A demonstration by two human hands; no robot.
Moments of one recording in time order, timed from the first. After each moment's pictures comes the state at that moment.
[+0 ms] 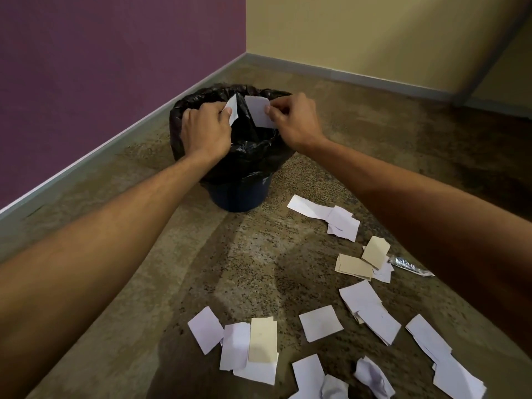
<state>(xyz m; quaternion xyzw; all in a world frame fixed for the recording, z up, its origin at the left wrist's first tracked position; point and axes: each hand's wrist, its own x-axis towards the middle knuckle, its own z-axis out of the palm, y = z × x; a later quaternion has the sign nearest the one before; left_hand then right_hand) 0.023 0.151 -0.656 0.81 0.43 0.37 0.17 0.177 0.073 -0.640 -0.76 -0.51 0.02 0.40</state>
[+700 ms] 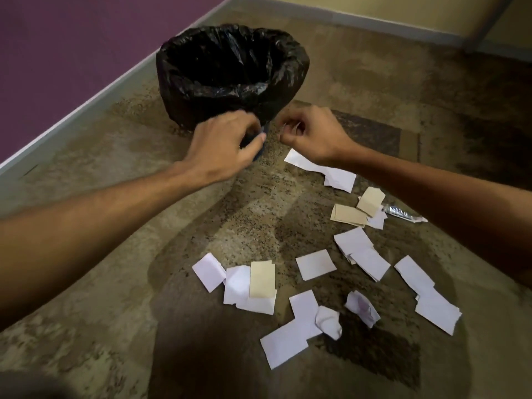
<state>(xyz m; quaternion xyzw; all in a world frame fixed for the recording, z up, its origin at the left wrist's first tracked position) -0.020 0.066 -0.697 0.94 0.20 0.28 0.05 0.155 -0.036 -0.682 -0.76 -0.60 0.08 0.25</state>
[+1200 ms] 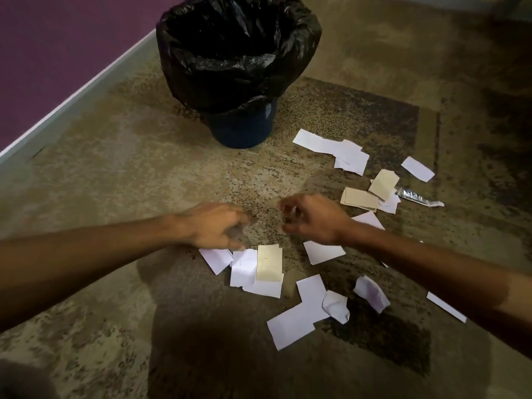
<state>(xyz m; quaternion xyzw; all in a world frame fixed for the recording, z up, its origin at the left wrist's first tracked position) -0.097 0.037 -0.800 0.97 0.07 -0.22 0.11 0.094 -0.121 -0.781 -0.73 -0.62 0.26 0.12</state>
